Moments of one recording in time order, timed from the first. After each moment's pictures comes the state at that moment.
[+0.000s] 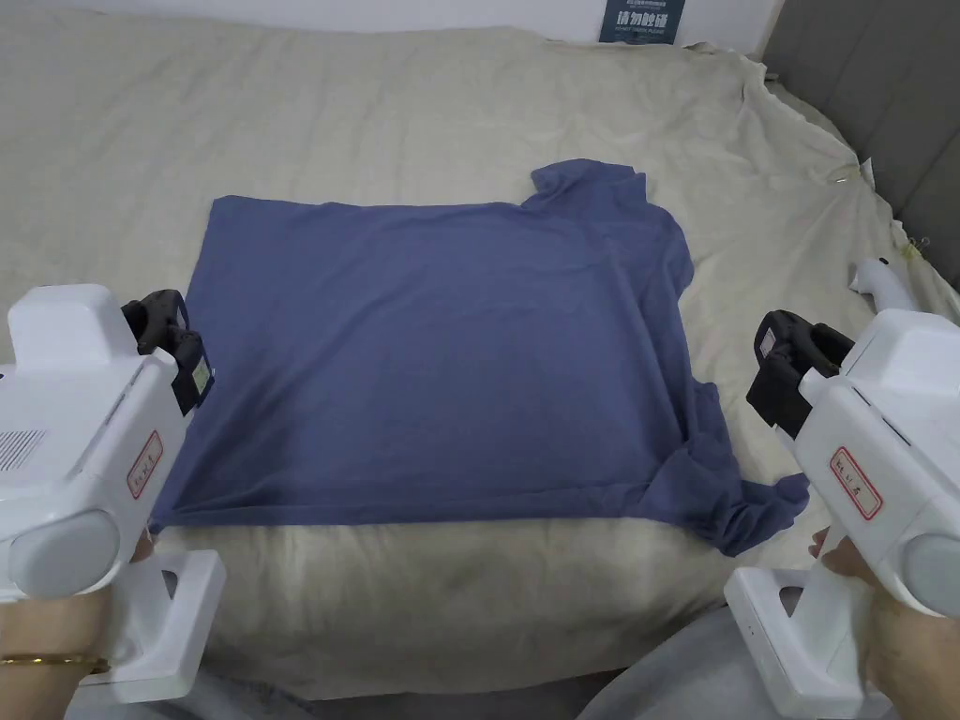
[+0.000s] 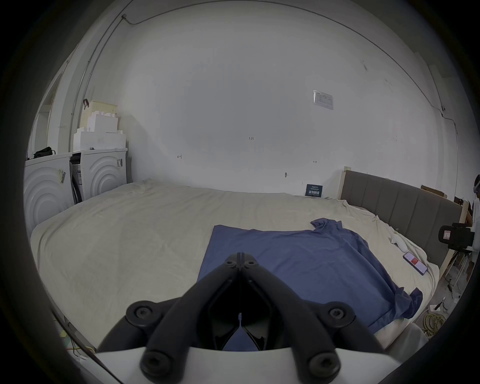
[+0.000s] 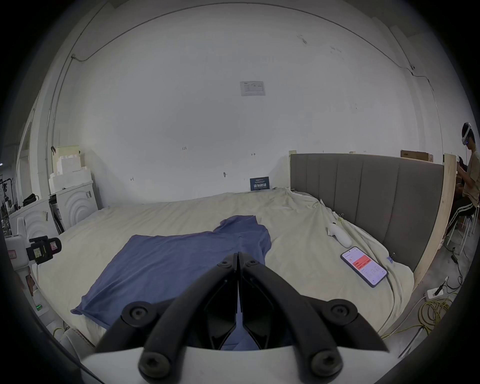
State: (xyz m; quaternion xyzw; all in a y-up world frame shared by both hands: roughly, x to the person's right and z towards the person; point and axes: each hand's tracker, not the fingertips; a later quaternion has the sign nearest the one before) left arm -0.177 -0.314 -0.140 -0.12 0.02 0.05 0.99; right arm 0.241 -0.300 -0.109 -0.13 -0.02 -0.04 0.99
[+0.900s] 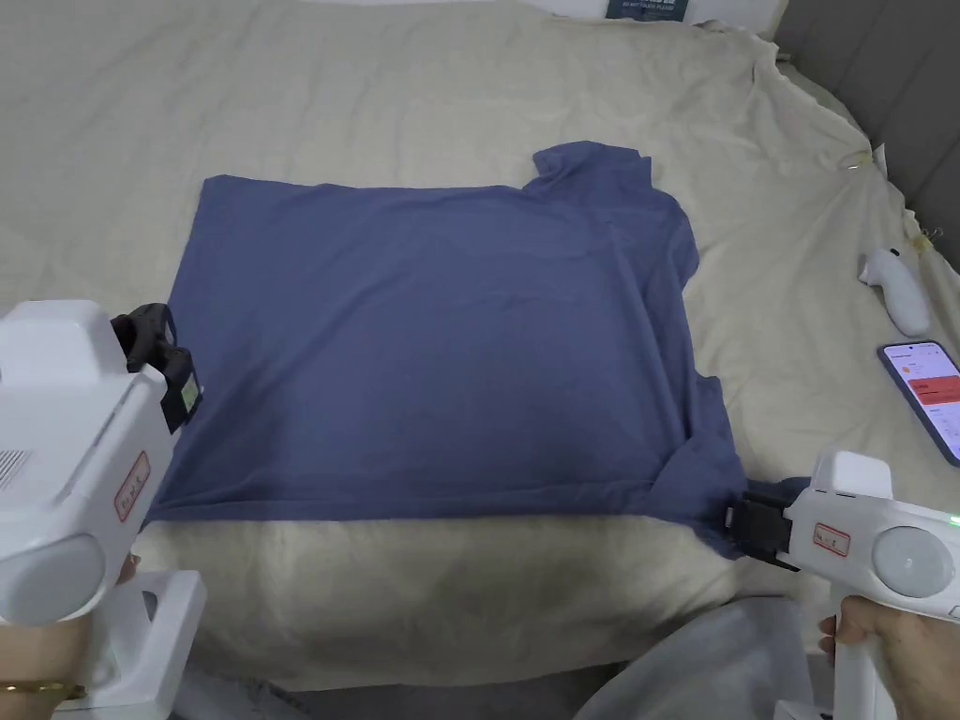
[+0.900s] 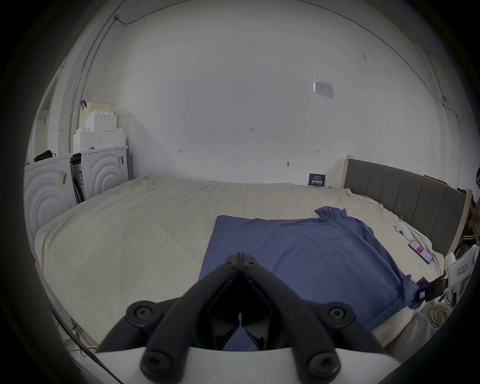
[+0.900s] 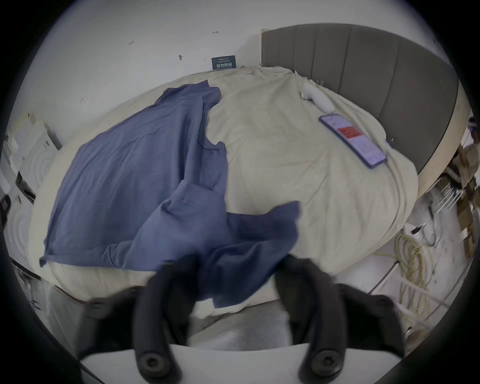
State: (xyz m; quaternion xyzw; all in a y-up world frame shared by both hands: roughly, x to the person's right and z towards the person) left arm -0.171 -0.327 -0.144 -0.15 0.03 0.03 0.99; right arm 0.306 -0.414 -0.138 -0.46 -0.07 -0.08 0.88
